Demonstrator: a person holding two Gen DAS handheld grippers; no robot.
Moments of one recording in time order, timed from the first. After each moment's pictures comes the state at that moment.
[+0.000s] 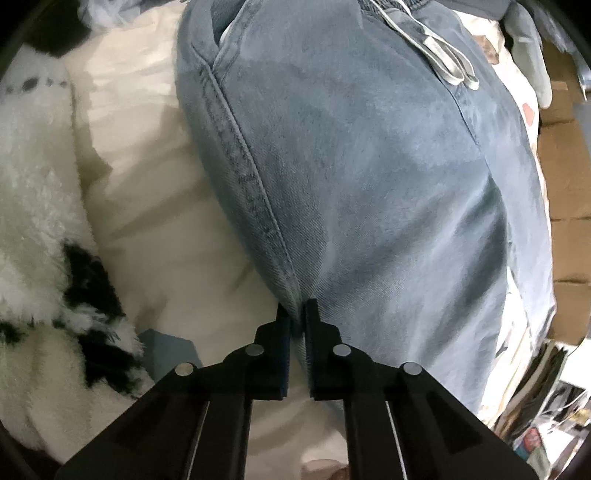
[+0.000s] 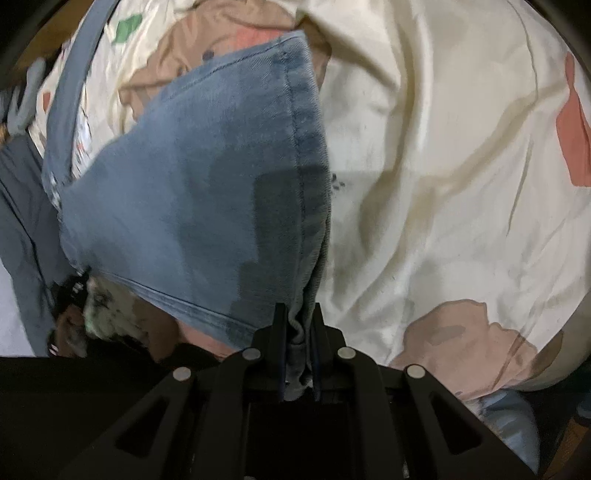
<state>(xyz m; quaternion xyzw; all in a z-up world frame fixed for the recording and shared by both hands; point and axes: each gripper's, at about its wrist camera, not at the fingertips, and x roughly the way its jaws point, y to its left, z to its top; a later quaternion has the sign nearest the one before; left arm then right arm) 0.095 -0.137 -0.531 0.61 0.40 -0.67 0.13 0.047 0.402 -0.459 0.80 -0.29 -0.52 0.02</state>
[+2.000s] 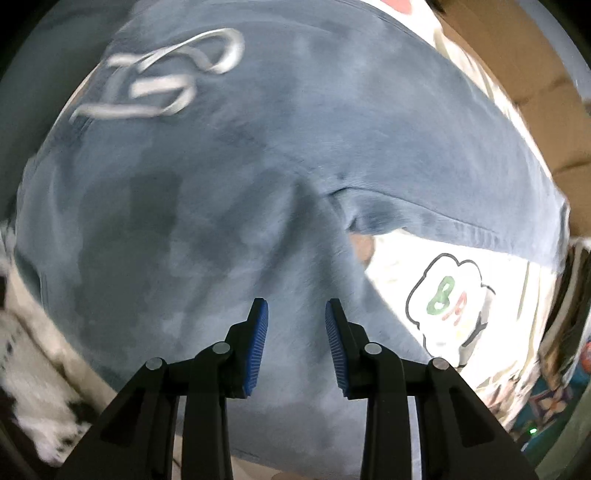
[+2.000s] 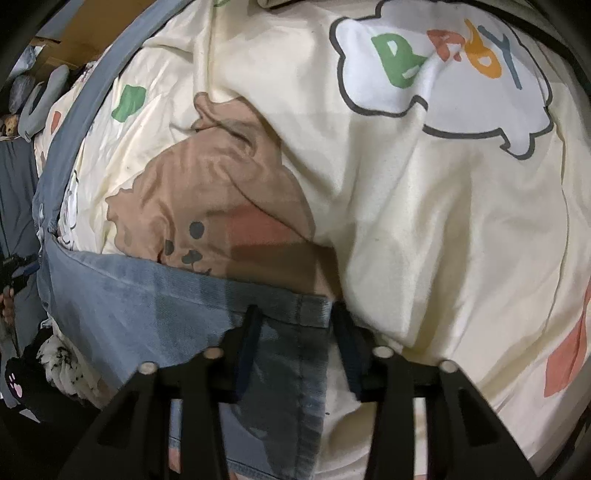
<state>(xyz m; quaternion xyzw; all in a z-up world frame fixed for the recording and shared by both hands) -0.151 -0.037 -0.488 0.69 0.20 -0.70 0.02 -0.046 0.449 -0.471 0.70 -0.22 -0.68 -0.01</state>
